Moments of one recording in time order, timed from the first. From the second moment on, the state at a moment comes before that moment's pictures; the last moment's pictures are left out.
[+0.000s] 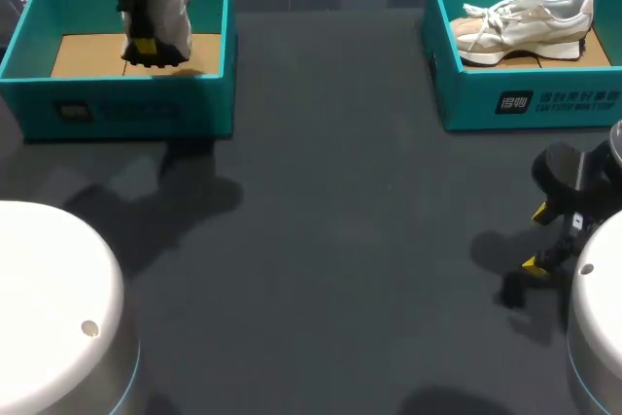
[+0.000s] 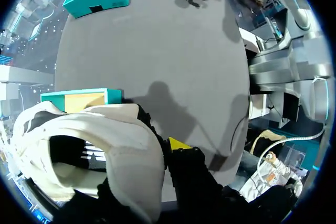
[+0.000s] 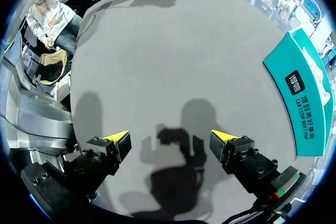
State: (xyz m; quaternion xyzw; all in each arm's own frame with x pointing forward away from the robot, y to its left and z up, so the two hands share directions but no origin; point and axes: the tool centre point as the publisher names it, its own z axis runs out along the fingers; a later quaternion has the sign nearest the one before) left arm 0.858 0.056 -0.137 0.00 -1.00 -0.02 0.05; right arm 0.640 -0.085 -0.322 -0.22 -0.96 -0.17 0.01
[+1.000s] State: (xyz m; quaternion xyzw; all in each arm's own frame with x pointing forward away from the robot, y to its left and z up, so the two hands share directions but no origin) left arm 0.988 0.257 -0.178 -0.15 -0.99 -0.02 0.06; right arm 0.640 -0.085 -0.322 -0.22 -0.96 -0.17 0.01
